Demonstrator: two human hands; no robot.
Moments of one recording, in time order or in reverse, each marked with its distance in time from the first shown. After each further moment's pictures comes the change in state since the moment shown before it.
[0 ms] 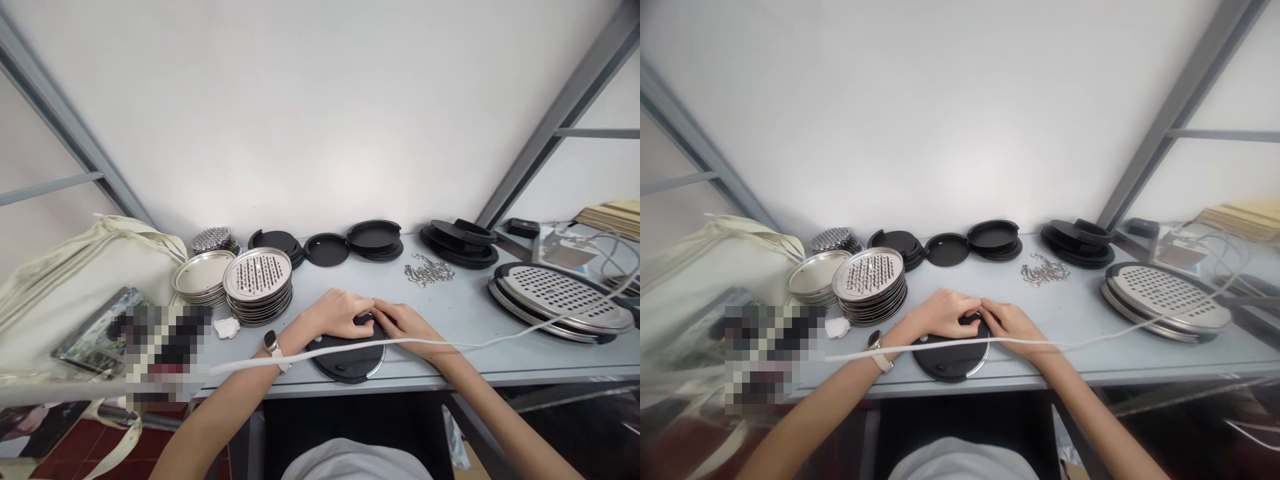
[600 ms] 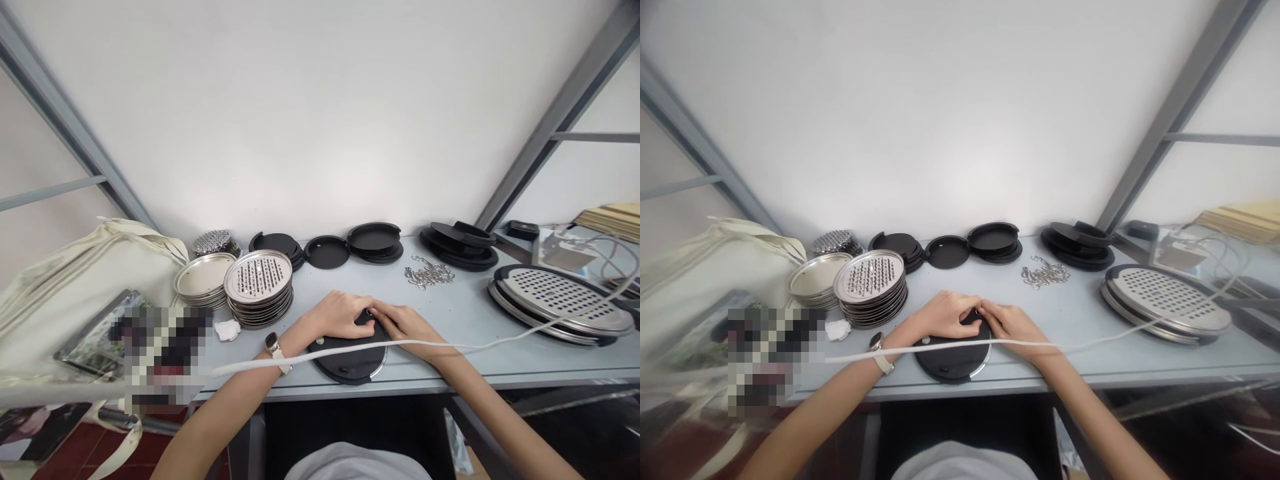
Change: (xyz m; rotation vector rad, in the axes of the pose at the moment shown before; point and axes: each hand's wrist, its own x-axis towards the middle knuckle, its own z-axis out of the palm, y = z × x) left_hand 0.002 0.002 -0.003 -0.053 0.013 -0.055; right_hand -0.001 0.003 -0.001 -0.051 0.003 -0.010
